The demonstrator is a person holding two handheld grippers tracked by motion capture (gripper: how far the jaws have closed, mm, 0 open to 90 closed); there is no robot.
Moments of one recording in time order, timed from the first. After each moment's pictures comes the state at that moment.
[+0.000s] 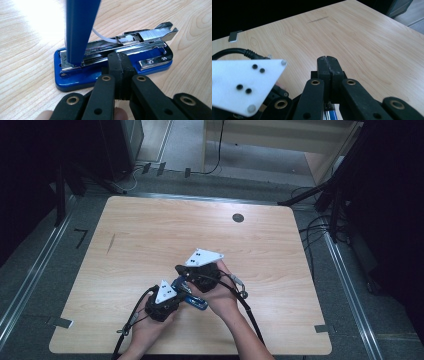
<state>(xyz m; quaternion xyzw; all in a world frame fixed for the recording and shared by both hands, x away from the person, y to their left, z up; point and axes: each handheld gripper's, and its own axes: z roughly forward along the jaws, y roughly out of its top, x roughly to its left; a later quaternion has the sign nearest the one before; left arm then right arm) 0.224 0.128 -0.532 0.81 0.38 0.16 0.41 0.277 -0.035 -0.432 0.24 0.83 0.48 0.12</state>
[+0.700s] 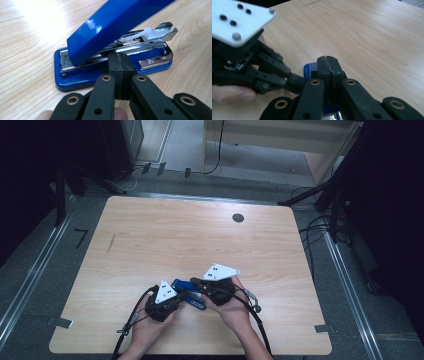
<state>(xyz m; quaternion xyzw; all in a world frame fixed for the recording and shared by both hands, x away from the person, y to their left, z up) 0.224 0.128 -0.532 0.81 0.38 0.16 0.41 0.259 -0.074 -0.472 0.28 0.83 0.48 0.11</state>
